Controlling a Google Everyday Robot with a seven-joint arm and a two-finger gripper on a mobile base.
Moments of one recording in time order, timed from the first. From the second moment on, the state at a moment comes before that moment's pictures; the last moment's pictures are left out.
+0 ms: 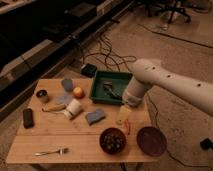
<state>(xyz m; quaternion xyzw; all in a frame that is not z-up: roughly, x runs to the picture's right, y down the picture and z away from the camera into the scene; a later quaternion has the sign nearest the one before) 0.078 0.112 0.688 -0.41 -0.08 0.21 0.88</state>
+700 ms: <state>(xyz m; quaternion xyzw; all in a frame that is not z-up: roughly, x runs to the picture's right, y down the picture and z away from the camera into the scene) 0.075 0.121 0.689 -0.42 -0.08 0.20 0.88</state>
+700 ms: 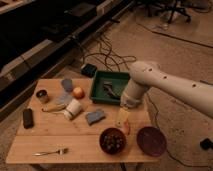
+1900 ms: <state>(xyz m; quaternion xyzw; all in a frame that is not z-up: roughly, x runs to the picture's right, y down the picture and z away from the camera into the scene) 0.030 0.160 0.664 -0.41 -0.07 0.14 0.90</state>
